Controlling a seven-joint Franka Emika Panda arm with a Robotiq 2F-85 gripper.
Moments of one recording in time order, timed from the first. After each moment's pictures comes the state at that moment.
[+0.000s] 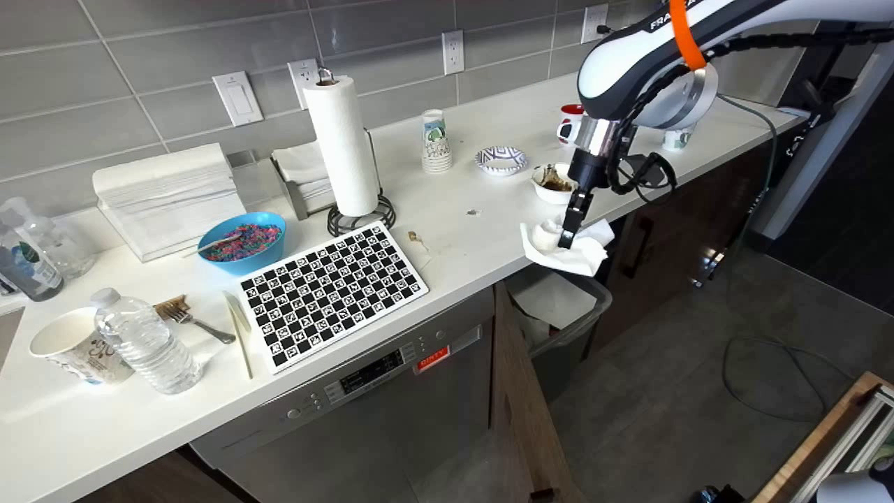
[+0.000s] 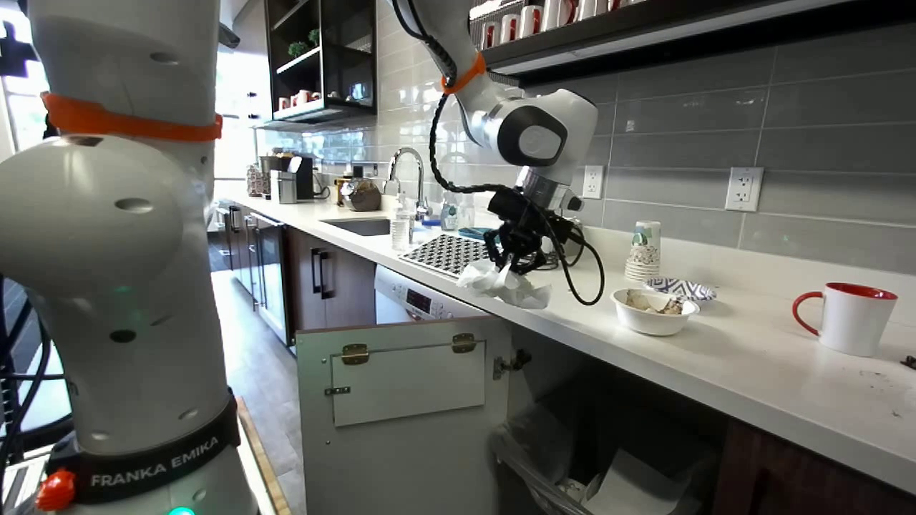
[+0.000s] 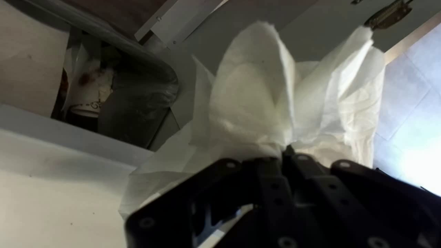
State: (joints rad) arm -0.17 0.11 0.17 -2.19 0.39 2.18 -0.83
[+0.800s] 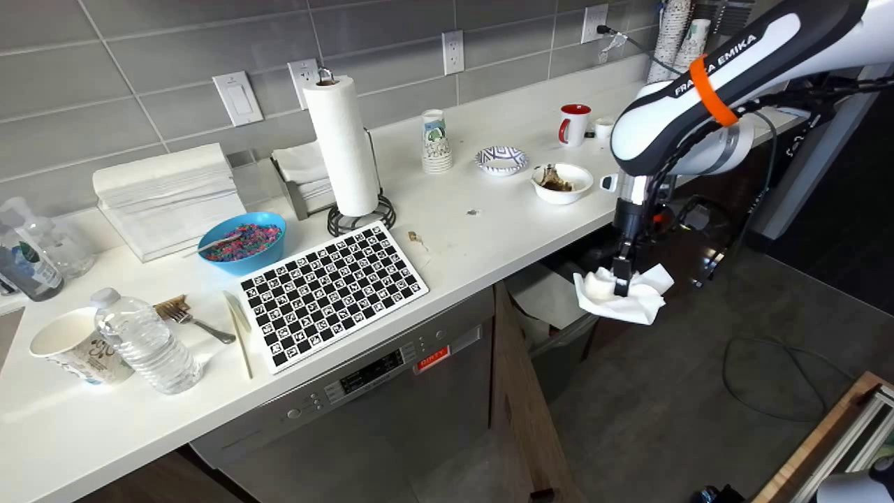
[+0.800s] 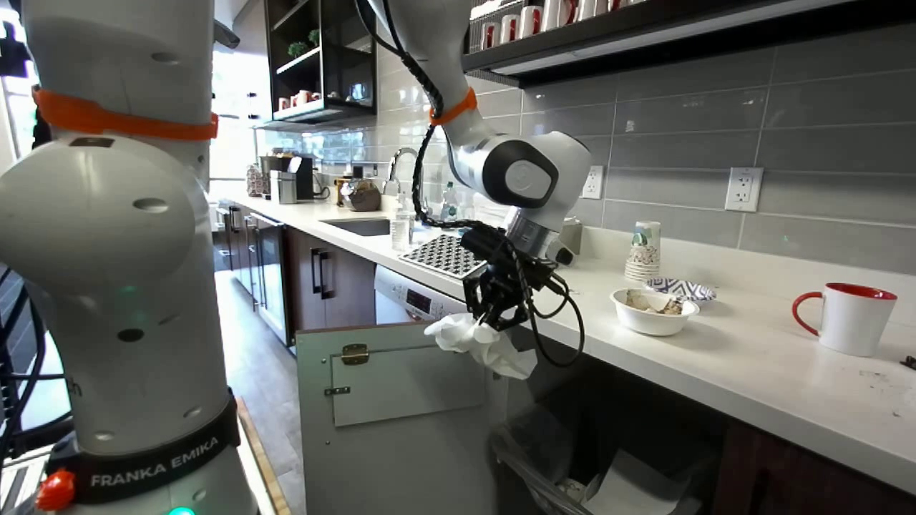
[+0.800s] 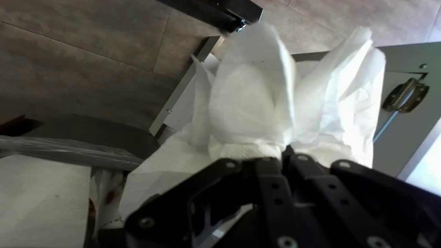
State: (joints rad) arm -0.11 0.09 0.03 -2.41 0.29 2.20 -0.67
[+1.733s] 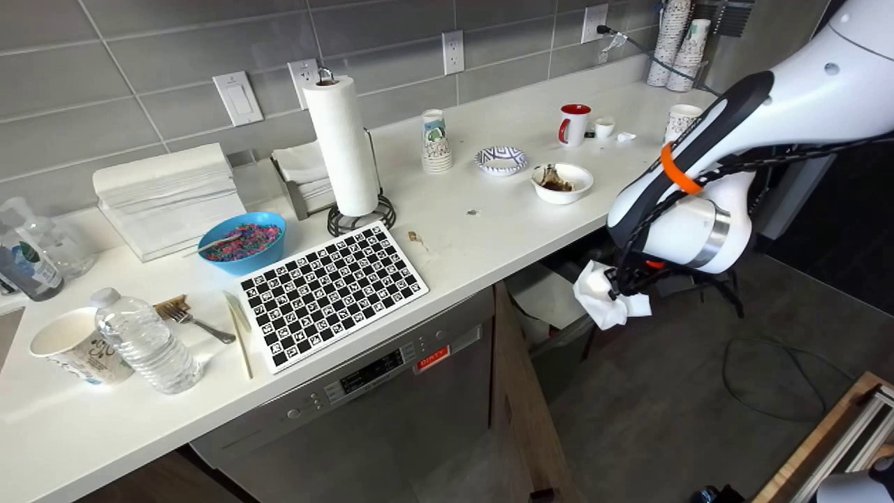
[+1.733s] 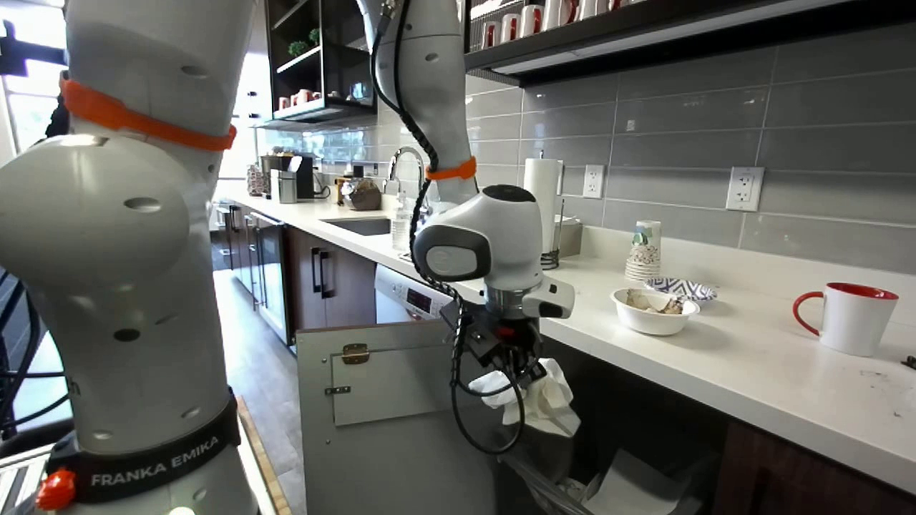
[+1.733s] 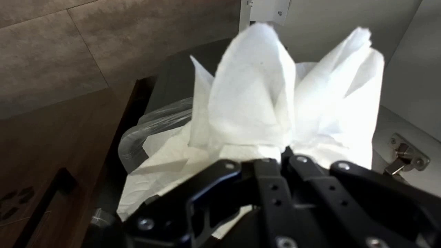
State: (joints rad) arm -0.14 0.26 0.15 -2.61 0.87 3.10 -0.63
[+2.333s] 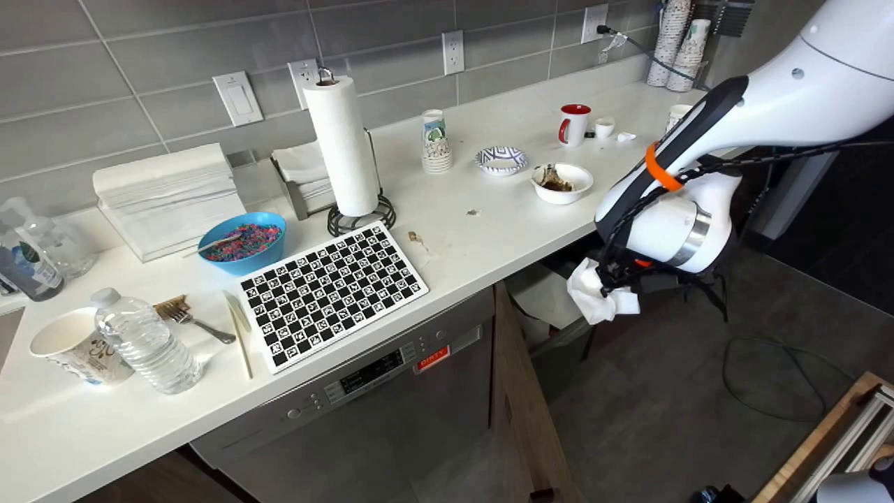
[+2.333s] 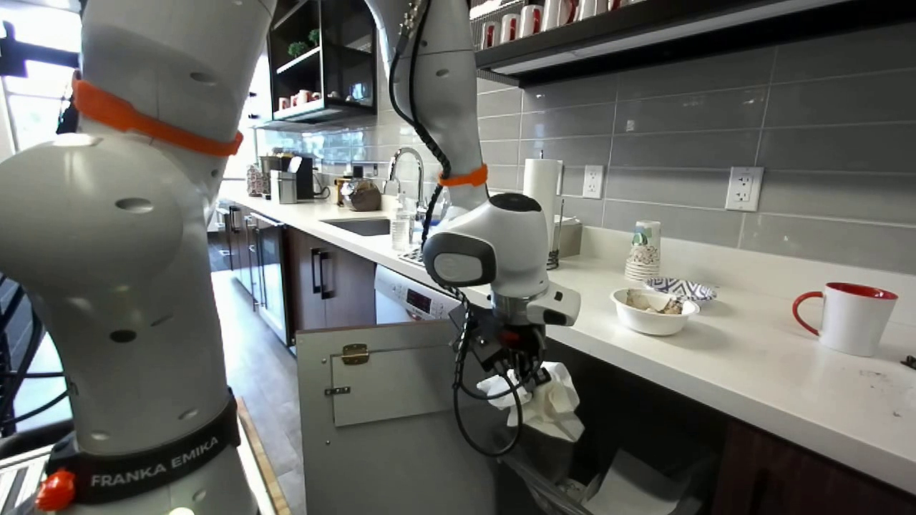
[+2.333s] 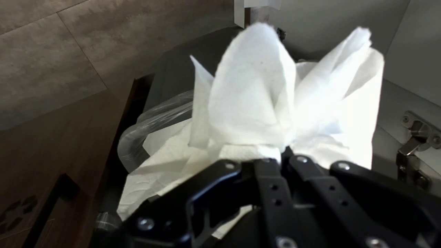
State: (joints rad) arm -0.17 0.32 0.18 -2.55 0.93 3.12 -0.62
